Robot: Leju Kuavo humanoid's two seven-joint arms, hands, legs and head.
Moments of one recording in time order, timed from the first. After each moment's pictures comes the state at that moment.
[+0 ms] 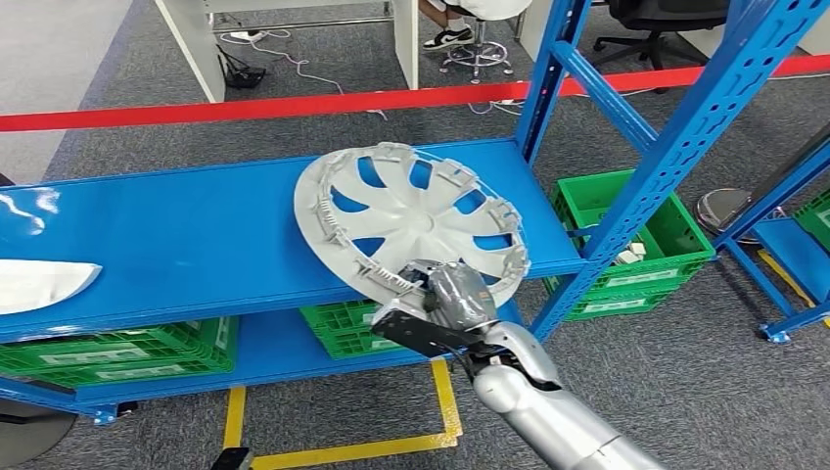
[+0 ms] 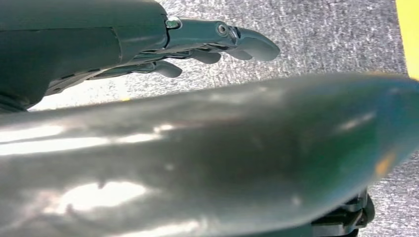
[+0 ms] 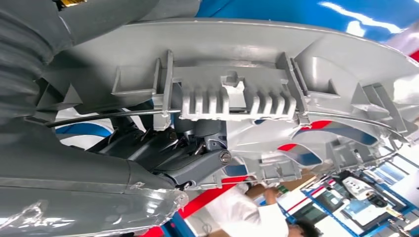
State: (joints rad) left arm -0.03 -0.07 -0.17 -0.16 0.36 0.21 -0.02; right arm -0.35 0.12 0.68 -1.11 0.62 -0.34 -0.25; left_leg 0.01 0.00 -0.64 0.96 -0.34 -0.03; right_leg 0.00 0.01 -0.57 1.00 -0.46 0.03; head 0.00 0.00
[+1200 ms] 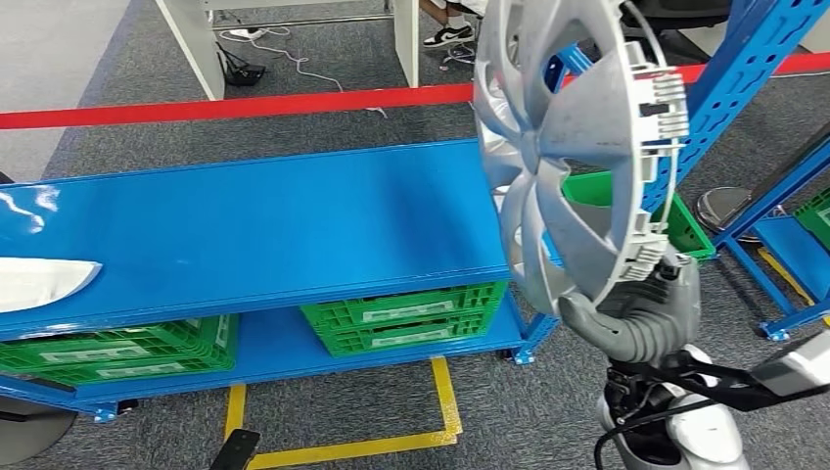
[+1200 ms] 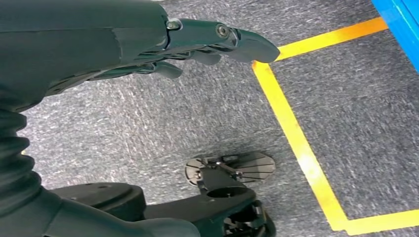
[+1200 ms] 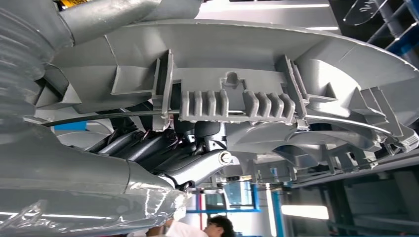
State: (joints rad) left arm -0.05 -0.08 -0.25 -0.16 0.26 0.42 -0.38; right arm -0.06 -0.01 0.36 -1.94 -0.19 0.03 -0.43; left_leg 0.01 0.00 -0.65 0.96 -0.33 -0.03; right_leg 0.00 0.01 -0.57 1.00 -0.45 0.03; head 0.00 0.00
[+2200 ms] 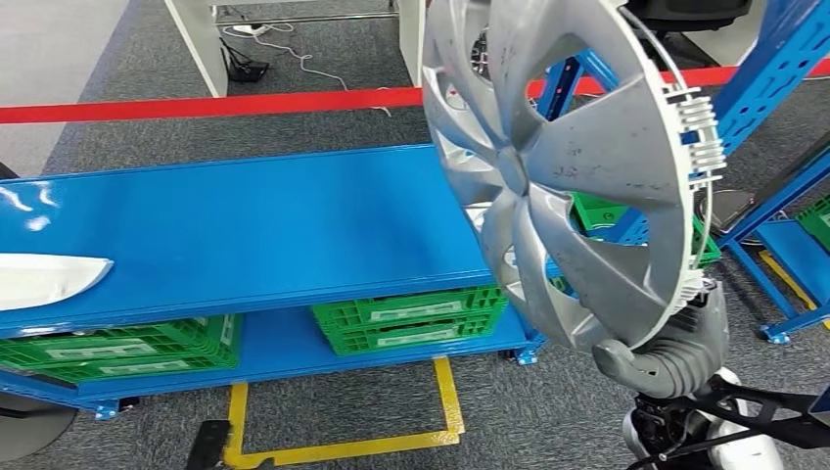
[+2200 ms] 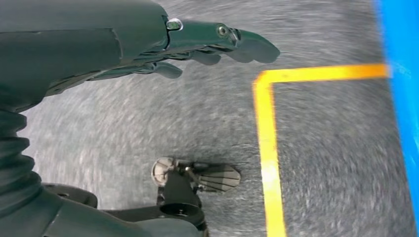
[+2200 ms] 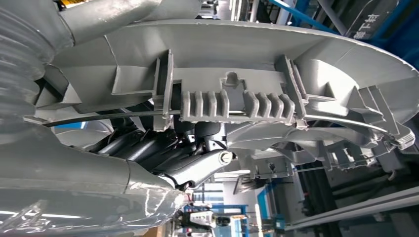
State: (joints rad) left arm -0.07 -0.09 -0.13 -0.17 0.44 0.49 -0.45; right arm 0.00 -0.08 0.34 -2.02 -0.31 0.17 -0.43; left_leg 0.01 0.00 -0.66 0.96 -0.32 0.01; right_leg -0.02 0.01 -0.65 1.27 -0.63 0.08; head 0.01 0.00
